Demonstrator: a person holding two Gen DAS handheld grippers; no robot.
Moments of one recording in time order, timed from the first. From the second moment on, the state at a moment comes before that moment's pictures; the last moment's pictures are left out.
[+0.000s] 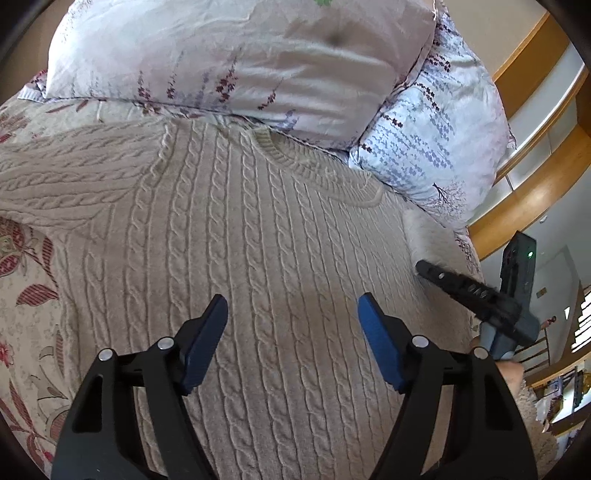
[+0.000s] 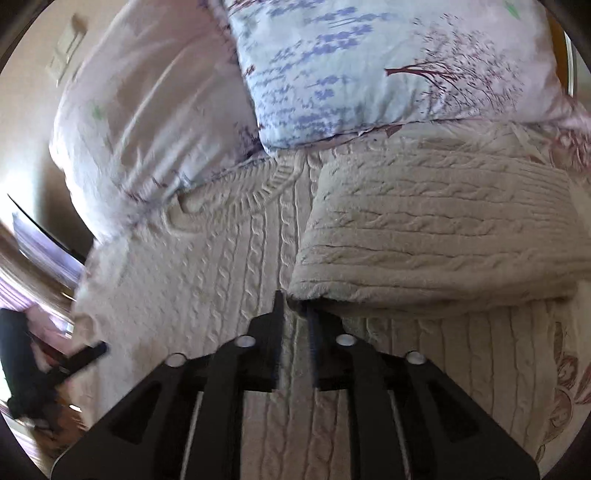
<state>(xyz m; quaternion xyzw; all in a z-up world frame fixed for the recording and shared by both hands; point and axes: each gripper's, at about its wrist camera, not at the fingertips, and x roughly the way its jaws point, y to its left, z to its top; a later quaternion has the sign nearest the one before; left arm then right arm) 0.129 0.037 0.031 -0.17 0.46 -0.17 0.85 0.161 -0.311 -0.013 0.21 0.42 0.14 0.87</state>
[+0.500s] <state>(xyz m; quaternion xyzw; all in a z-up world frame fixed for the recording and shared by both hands) 0.143 0.056 0.034 -0.21 0.46 -0.17 0.84 0.149 -0.421 -0.008 0.37 0.36 -0.02 0.86</state>
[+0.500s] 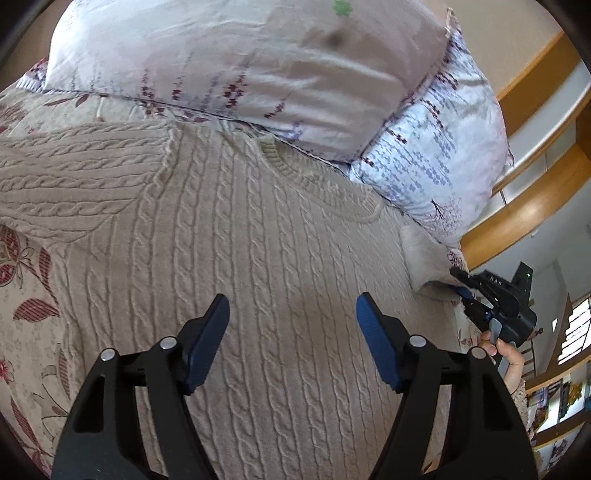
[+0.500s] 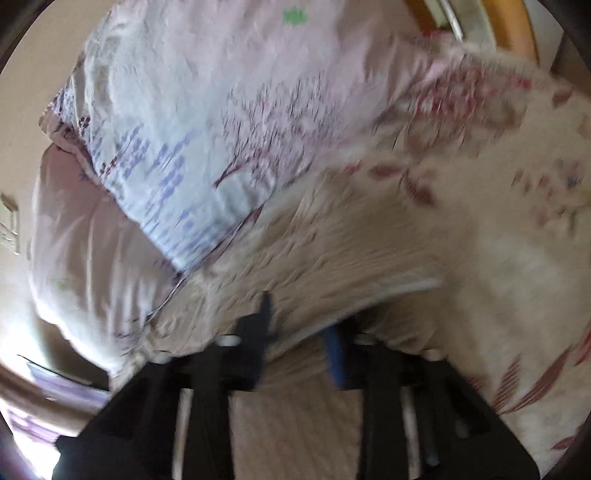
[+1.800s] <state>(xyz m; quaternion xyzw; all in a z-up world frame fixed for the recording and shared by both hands) 0.241 0.027 -0.015 -0.37 0.52 -0.15 0.76 0.137 -0.453 -0.036 0.50 0.34 -0.02 0.80</state>
